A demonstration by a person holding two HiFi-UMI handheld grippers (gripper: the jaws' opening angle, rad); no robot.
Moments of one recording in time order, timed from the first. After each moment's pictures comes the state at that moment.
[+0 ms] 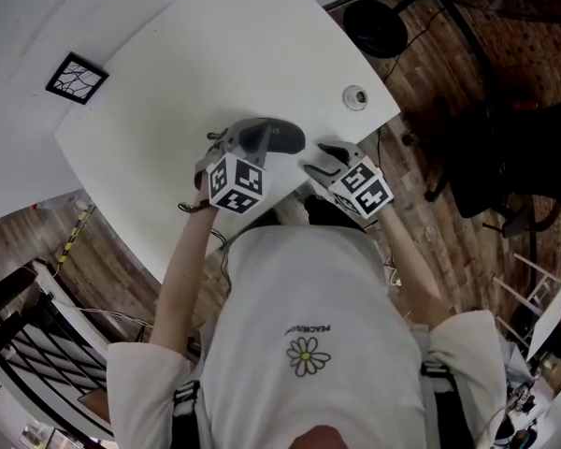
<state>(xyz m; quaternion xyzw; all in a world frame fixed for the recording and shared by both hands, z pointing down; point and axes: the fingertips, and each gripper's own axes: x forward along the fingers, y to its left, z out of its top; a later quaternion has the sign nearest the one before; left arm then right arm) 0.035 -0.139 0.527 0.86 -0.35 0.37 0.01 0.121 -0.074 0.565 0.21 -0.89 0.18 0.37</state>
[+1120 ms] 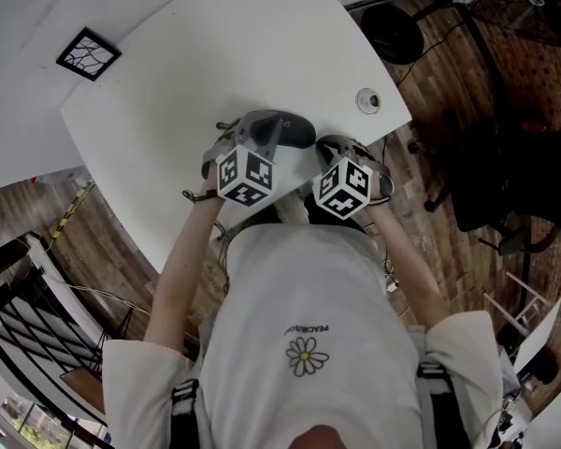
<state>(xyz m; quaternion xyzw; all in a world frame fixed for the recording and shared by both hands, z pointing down) 0.039 -0.141 0.524 0.85 -0.37 0.37 0.00 0.116 -0.097 0.575 0.19 -0.82 -0.04 0.54</state>
